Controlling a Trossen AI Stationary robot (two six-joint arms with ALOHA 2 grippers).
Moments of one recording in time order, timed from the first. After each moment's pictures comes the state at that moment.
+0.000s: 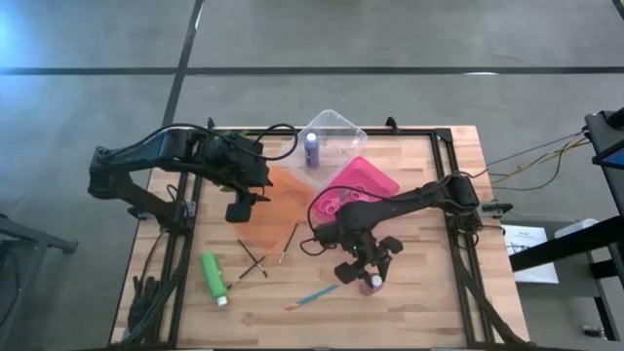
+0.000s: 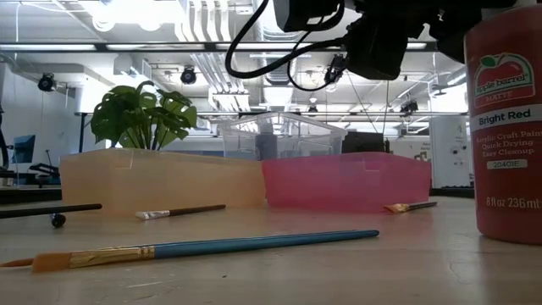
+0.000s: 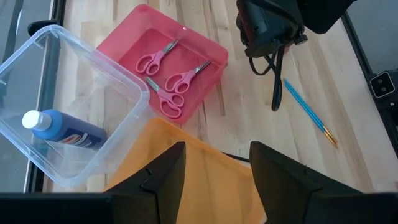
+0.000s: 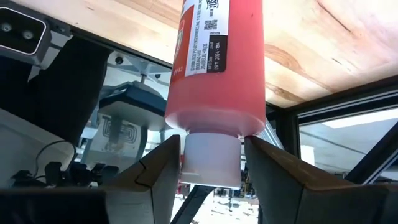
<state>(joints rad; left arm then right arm) 0.01 1.39 1.71 -1.23 0.02 0.13 0.19 2.04 1.68 -1.45 -0.84 1.10</state>
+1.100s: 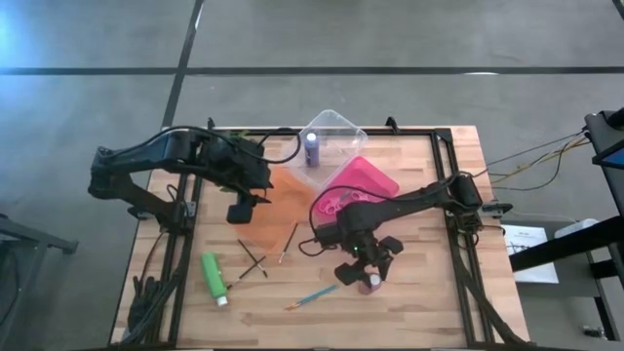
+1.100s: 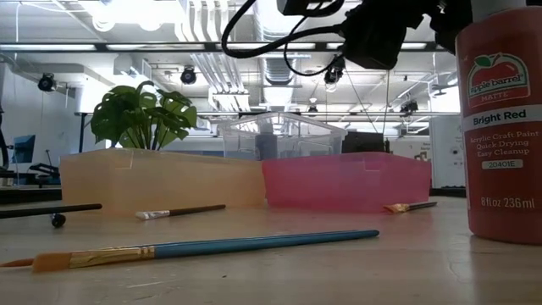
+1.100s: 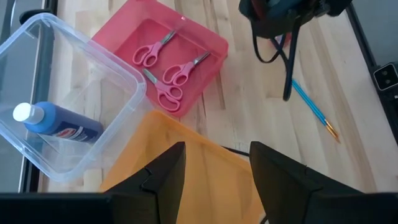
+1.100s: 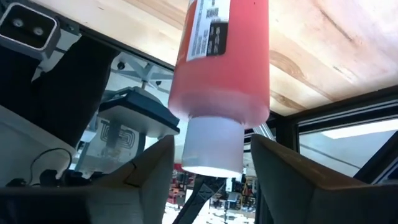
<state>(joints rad) 0.01 1.39 1.67 -1.23 0.02 0.13 0.21 2.01 1.69 -1.44 -0.83 1.11</state>
